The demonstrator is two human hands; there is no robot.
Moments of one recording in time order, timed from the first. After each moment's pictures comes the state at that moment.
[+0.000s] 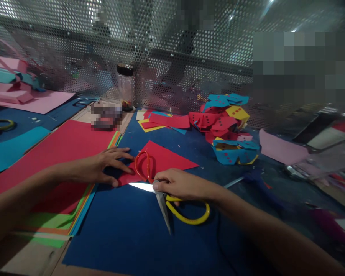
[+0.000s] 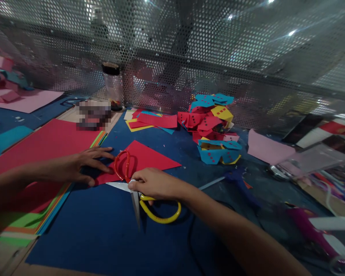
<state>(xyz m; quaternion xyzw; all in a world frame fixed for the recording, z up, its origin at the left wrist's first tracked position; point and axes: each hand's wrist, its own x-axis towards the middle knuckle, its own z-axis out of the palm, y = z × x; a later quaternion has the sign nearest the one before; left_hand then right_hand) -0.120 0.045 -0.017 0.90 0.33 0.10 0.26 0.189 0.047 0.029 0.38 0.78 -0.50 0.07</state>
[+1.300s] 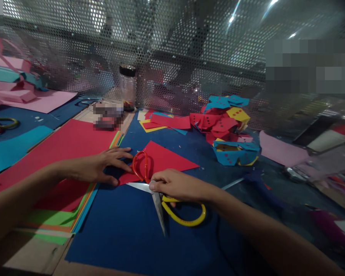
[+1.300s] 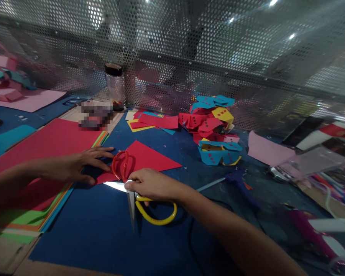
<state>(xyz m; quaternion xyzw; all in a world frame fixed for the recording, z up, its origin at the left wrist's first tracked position) -0.122 0.043 -0.010 0.89 0.33 0.09 0.29 0.181 0.045 0.023 0.37 0.78 -0.51 0.06</state>
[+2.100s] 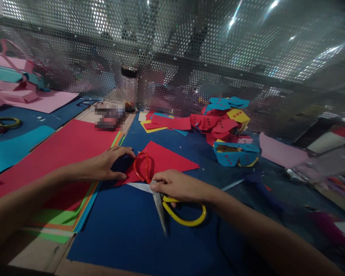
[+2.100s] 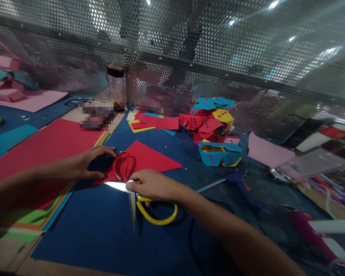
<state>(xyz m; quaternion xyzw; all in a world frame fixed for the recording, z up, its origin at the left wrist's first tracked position) -0.111 0.038 -0.020 0.83 0.44 0.16 0.30 0.181 0.043 0.021 0.38 0.78 -0.50 0.06</state>
